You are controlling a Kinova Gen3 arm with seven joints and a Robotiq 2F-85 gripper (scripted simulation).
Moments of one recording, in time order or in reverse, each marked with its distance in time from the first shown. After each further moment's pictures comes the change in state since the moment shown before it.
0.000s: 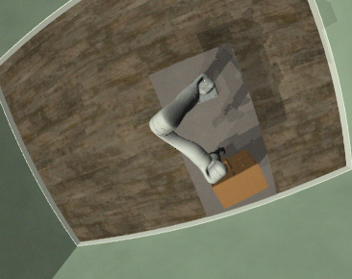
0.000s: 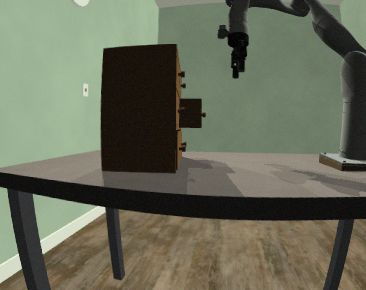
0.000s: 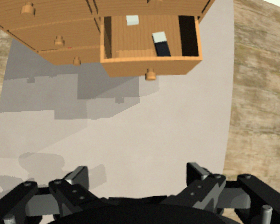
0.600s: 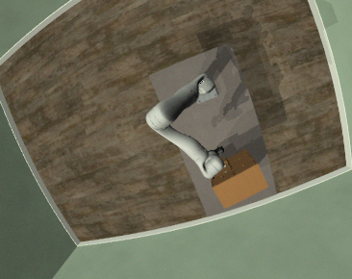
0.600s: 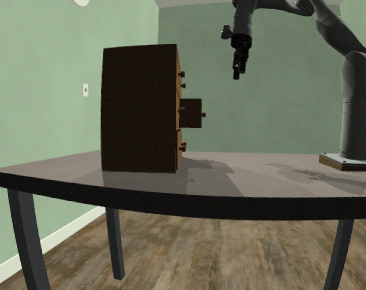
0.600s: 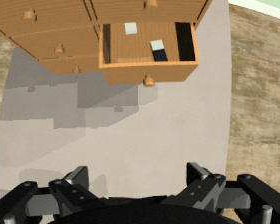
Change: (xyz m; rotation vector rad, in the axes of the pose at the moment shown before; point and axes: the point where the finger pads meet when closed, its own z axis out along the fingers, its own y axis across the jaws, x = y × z) arm -0.002 0.002 0.004 0.000 0.079 0.006
